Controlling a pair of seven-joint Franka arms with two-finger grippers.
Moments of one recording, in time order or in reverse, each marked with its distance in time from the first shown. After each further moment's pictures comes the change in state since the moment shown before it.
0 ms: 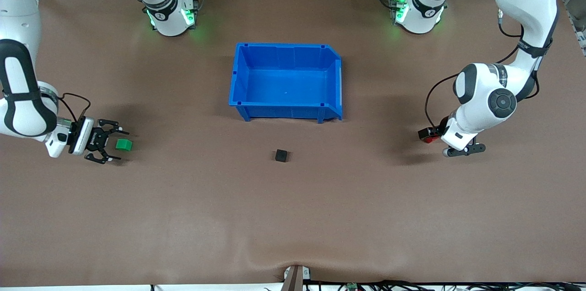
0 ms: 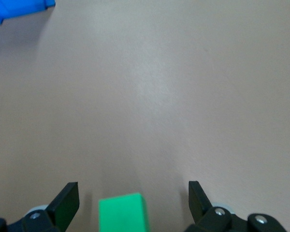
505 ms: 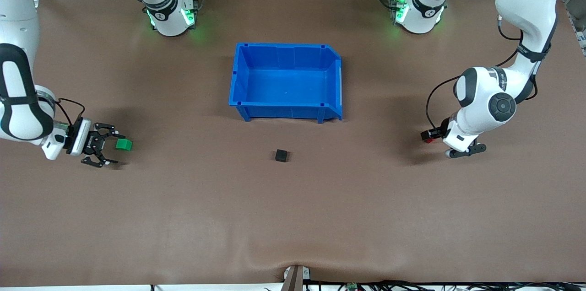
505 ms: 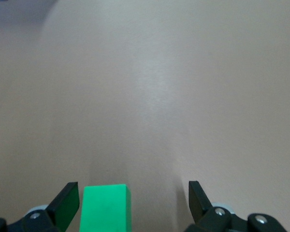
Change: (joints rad) left arm 0.021 0.032 0.007 0.001 0.000 0.012 -0.054; right arm 0.011 0.015 0.010 0.034 -0.057 0.002 -0.077
